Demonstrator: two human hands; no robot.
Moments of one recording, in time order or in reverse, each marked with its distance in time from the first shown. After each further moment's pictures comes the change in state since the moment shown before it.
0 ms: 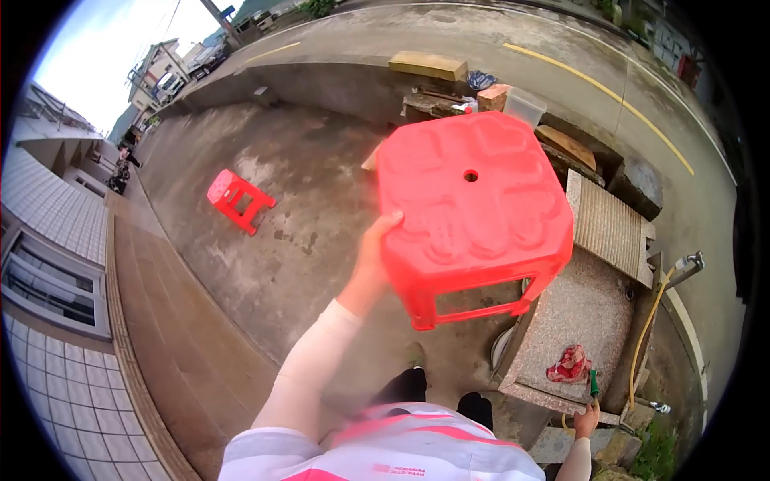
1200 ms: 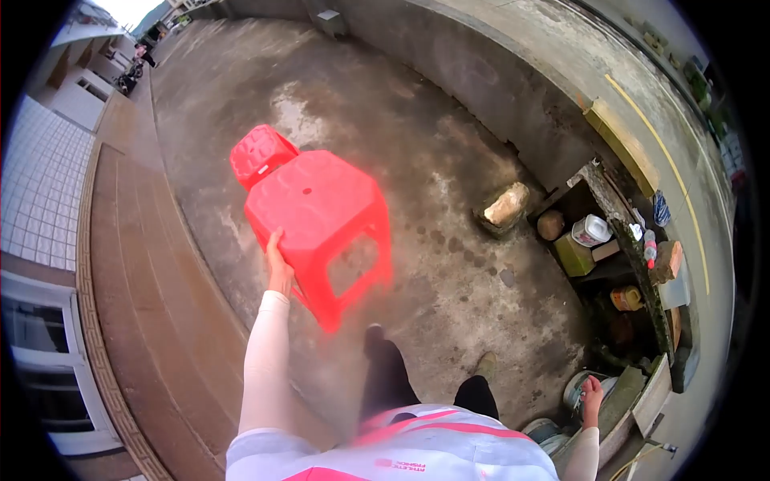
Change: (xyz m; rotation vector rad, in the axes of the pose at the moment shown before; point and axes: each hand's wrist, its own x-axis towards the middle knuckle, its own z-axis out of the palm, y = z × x) left_hand 0.282 0.540 -0.767 -0.075 0.911 0.454; right_hand 0.015 -0.835 0.105 0.485 -0.220 -0.191
